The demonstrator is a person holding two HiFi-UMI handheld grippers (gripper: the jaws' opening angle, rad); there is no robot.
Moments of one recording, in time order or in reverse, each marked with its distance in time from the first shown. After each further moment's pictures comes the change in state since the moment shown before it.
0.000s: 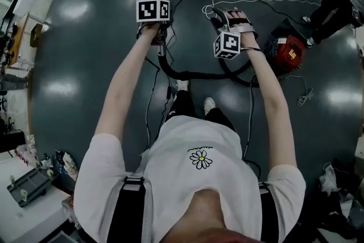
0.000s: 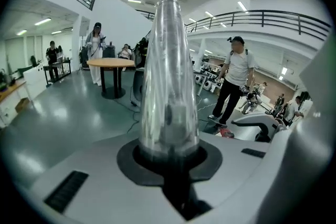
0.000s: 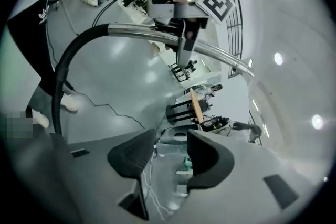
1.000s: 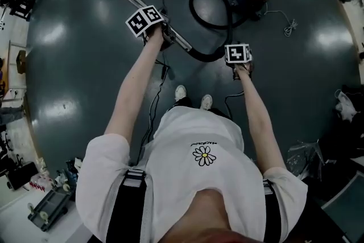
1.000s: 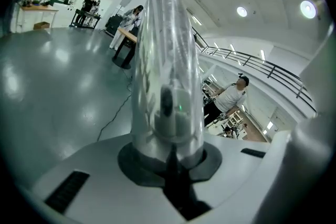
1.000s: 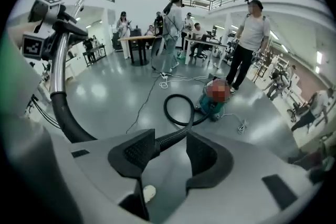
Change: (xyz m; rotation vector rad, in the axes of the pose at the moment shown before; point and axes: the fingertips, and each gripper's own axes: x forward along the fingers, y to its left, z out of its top) left arm -0.228 -0.140 -0.297 -0.492 -0.058 -0.165; right arm -0.441 0.381 -0.015 1.504 0.787 0.004
